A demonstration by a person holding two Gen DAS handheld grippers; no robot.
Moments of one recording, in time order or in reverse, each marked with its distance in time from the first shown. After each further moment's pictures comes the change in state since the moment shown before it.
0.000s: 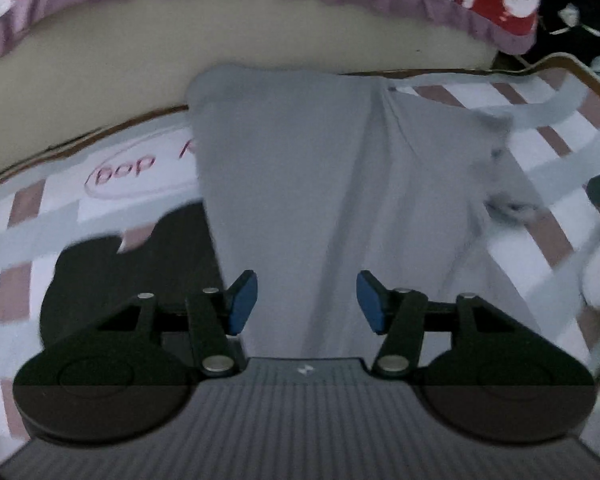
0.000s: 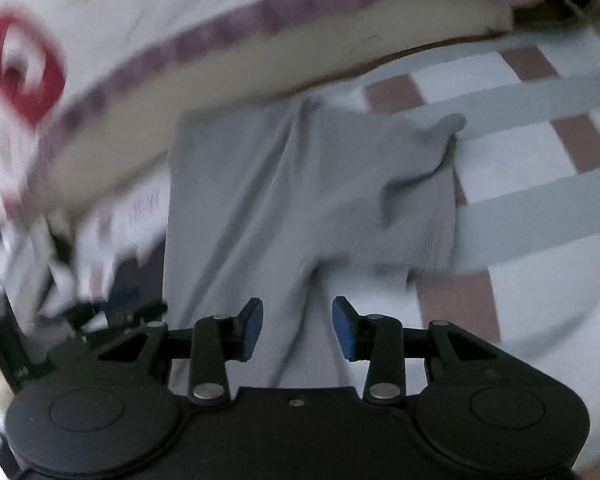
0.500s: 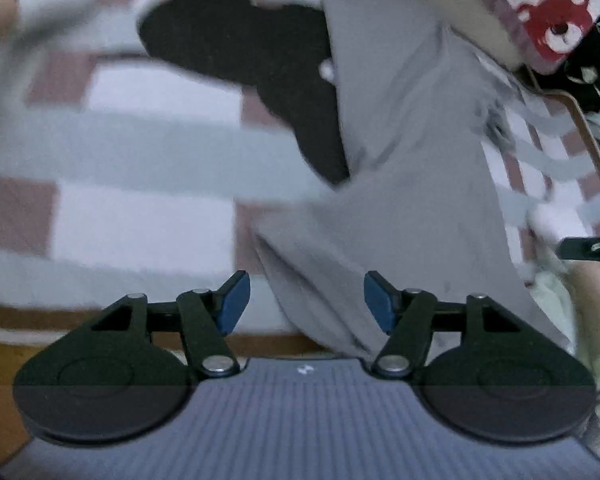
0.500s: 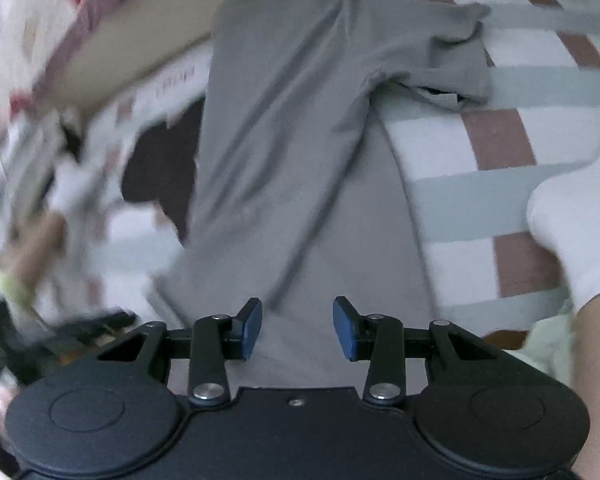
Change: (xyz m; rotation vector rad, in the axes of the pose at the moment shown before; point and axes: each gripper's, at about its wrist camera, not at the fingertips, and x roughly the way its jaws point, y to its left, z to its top) left arm -0.058 0.088 -0.176 -0.459 0.249 -0.191; right arm 0.000 0.057 -0.140 -0.089 0.158 -0.081
